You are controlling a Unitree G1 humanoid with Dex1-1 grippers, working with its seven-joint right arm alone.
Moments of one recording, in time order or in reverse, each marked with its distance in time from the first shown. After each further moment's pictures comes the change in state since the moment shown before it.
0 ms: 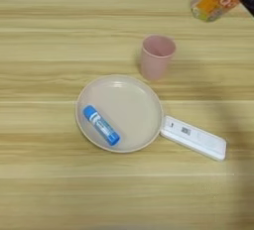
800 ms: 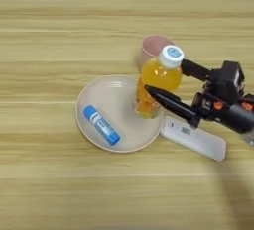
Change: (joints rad) arm 0.362 0.090 0.360 -0.142 -0.230 -0.093 0.161
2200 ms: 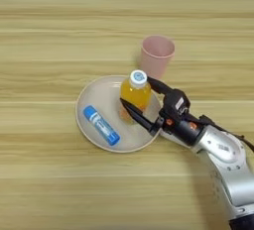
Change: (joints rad) arm -0.026 0.222 0.178 0.511 -0.369 -0.508 -0.141
